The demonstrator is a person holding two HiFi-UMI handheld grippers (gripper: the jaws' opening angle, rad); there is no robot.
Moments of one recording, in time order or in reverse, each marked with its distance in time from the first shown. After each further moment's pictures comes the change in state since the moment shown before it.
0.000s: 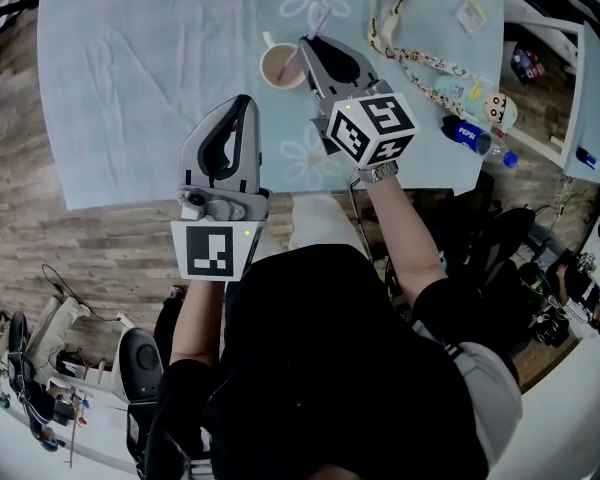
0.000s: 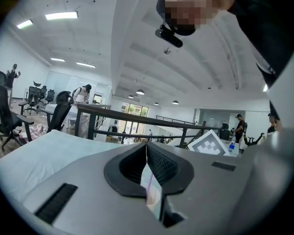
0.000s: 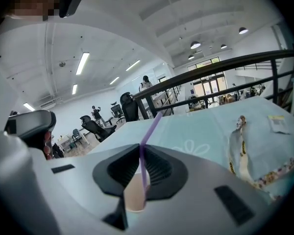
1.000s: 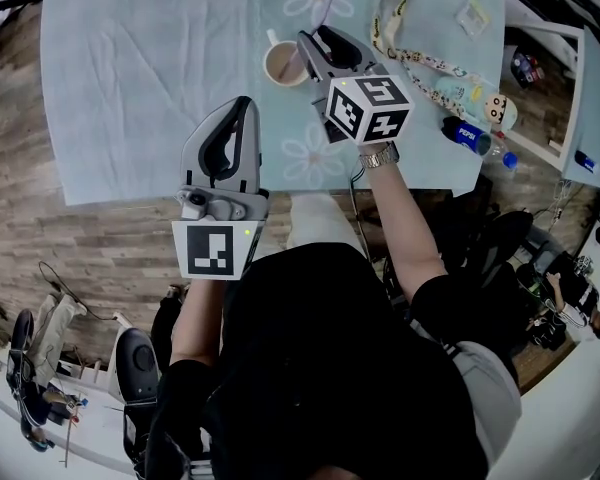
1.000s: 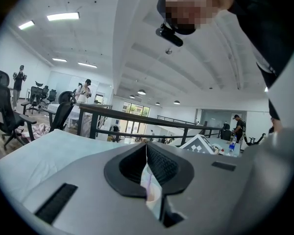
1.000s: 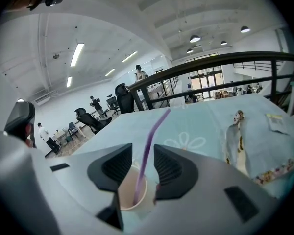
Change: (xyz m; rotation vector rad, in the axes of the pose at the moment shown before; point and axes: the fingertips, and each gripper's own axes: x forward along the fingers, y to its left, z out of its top) left arm -0.010 0.002 -0.002 -0.002 -0.004 0.015; right arm 0.019 -0.020 -0.018 -0.004 0.098 -0.050
